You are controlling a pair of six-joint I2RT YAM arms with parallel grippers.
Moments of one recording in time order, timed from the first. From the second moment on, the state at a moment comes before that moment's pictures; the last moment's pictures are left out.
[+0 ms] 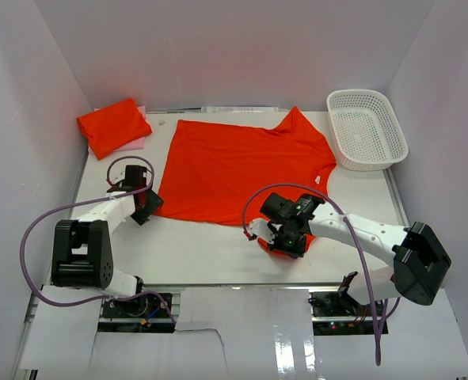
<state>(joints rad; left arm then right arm) -0.05 1.45 0.77 -0.42 -0.18 -0.83 0.94 1.37 0.94 -1.05 -0.11 -0.47</state>
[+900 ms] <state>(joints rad) -0.01 1.50 0.75 -0.32 -0.09 -0.83 0.88 1.29 0.94 -1.09 -0.13 -0.48</state>
